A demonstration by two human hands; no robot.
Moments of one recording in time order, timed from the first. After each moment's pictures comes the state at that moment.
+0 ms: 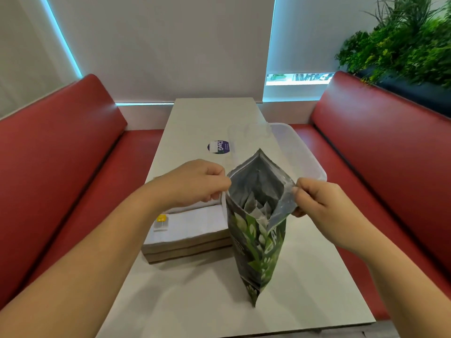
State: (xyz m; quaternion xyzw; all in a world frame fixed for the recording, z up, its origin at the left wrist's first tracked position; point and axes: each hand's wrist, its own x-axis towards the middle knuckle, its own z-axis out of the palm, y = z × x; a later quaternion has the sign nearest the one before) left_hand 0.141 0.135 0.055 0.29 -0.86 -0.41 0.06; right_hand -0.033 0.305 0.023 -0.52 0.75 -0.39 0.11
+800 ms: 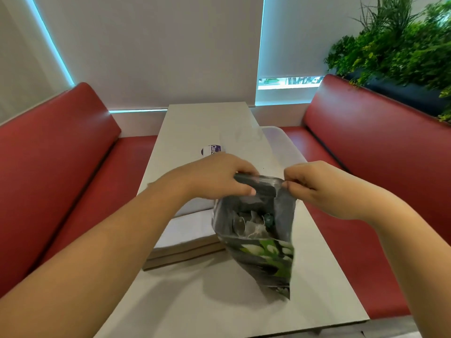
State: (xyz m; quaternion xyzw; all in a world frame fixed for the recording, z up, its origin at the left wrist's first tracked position) left_hand 0.094 0.142 0.066 0.14 -0.97 -0.21 0.01; right_hand -0.064 0.301 0.062 -0.66 0.73 -0.14 0.07
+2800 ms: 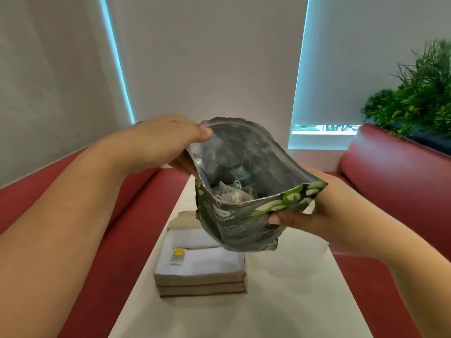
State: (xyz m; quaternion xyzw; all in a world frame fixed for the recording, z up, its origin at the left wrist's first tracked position) left_hand 0.184 0.143 0.183 0.33 -0.84 -0.33 0.26; right_hand -0.073 0.292 0.124 -0.70 0.63 -0.35 0.02
